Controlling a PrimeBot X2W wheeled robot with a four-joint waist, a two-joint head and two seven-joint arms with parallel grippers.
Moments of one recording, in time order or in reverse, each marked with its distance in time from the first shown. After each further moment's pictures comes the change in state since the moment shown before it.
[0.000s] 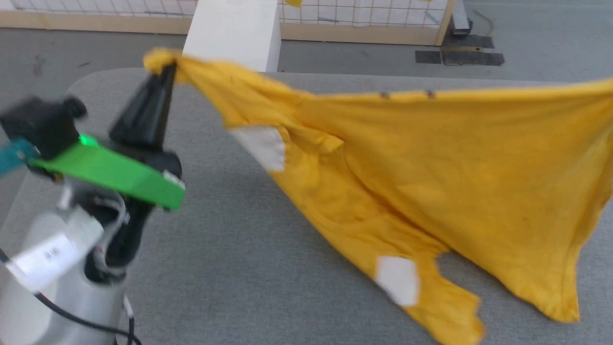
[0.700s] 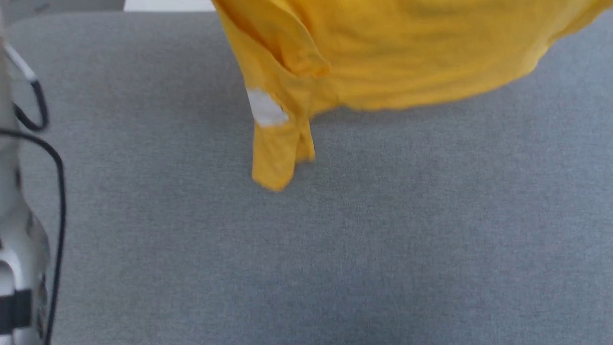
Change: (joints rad) left arm -0.852 0.017 0.007 0.225 0.059 -0.010 0.130; right arm -0.809 -0.145 0.204 0.229 -0.060 0.000 0.170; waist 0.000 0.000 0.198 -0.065
